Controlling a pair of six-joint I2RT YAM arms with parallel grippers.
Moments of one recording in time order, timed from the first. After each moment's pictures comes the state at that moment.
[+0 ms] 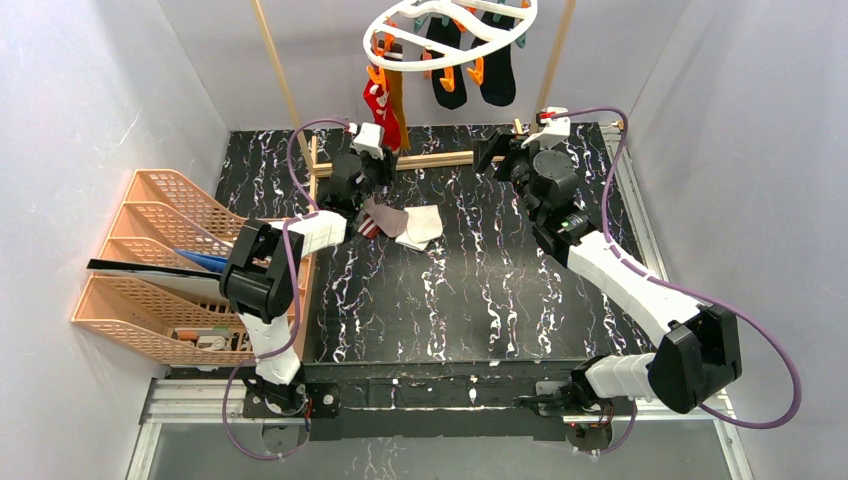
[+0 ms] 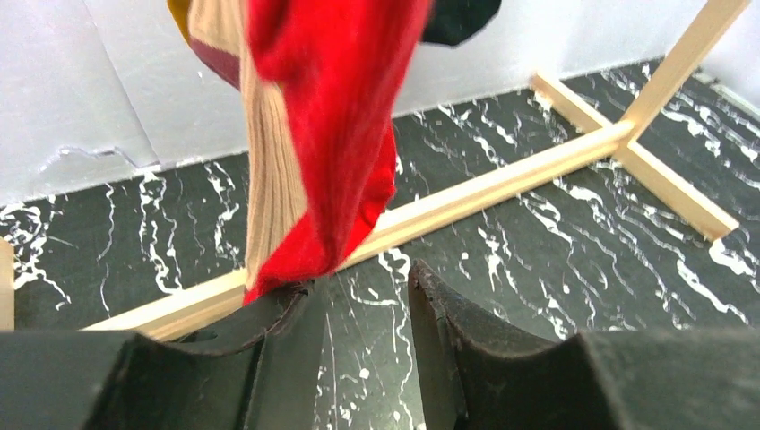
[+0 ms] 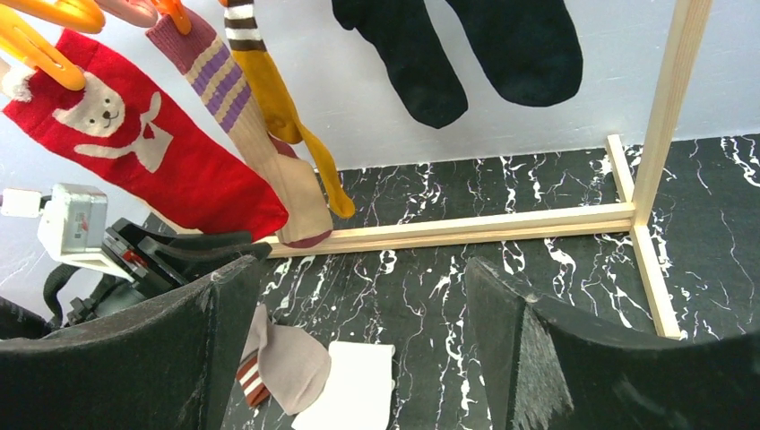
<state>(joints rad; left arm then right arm) -0.36 1.86 1.09 0.71 0.03 -0.04 0.55 1.30 1.05 0.27 0.26 0.36</state>
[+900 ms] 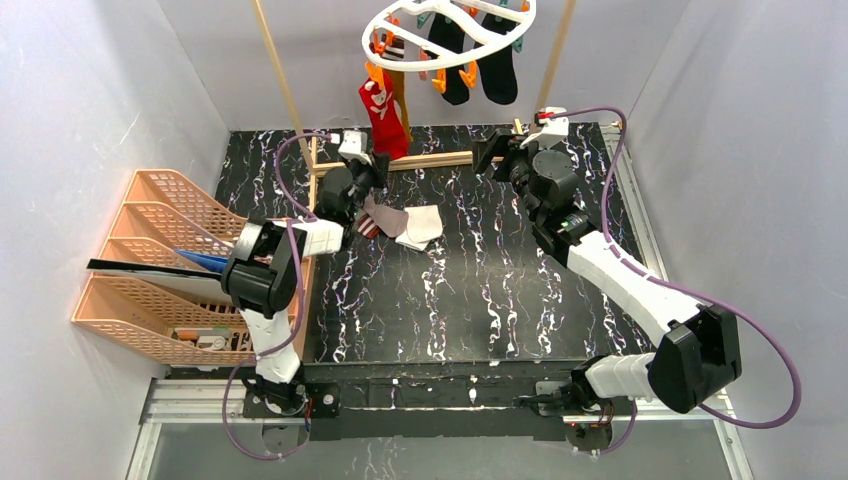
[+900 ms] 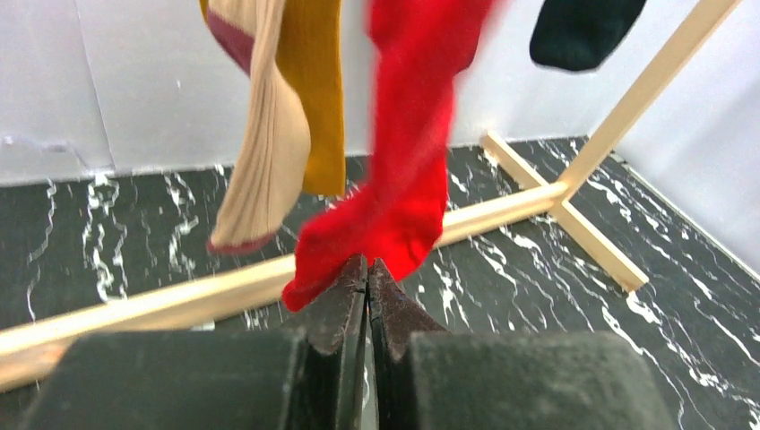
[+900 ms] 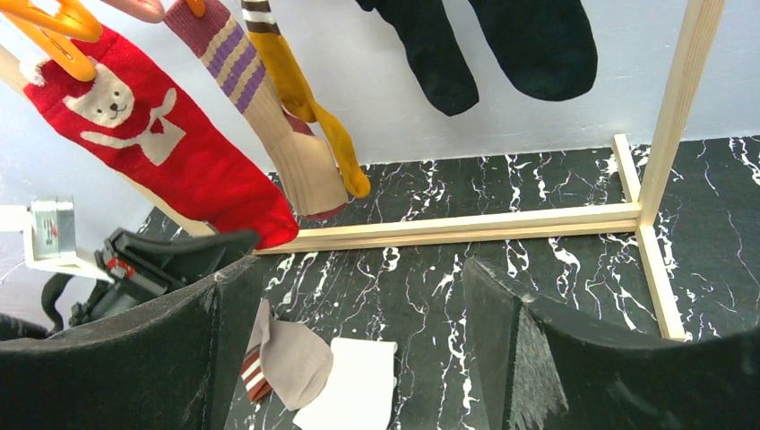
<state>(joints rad) -0.33 1.91 1.03 0.99 0.08 -0.25 0.55 1.30 1.05 0.27 0.25 0.36</state>
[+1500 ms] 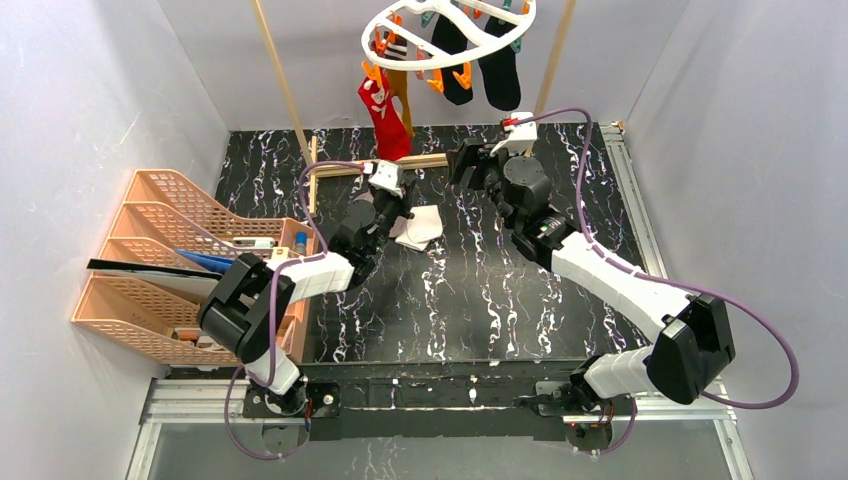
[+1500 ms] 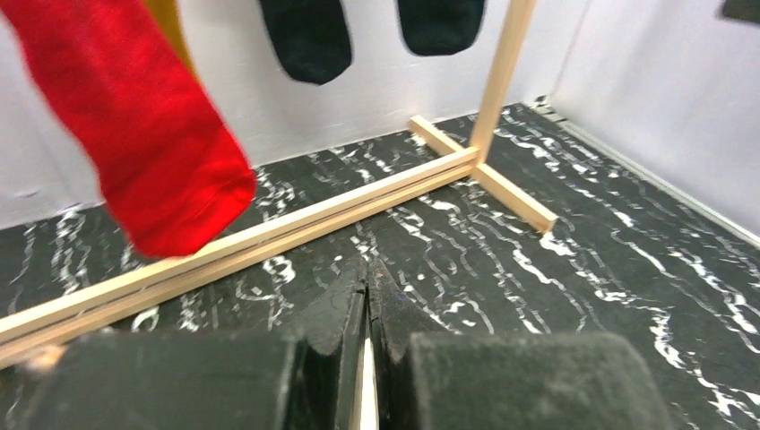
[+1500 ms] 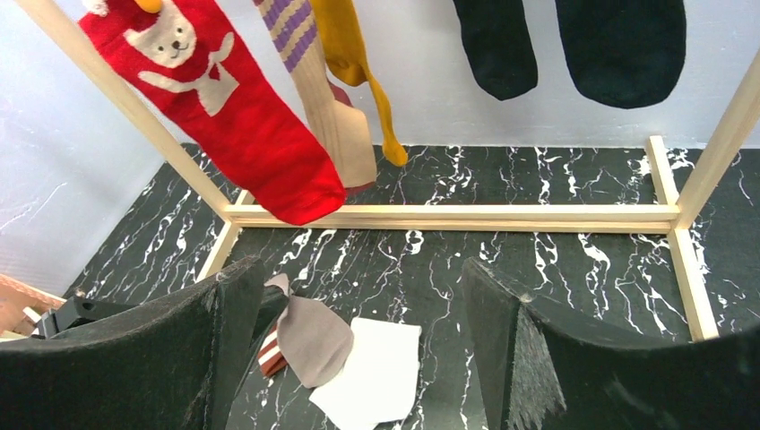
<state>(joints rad) -0.61 1.62 0.78 0.98 -0.10 -0.05 0.70 1.35 1.09 0.25 0.34 0.29</state>
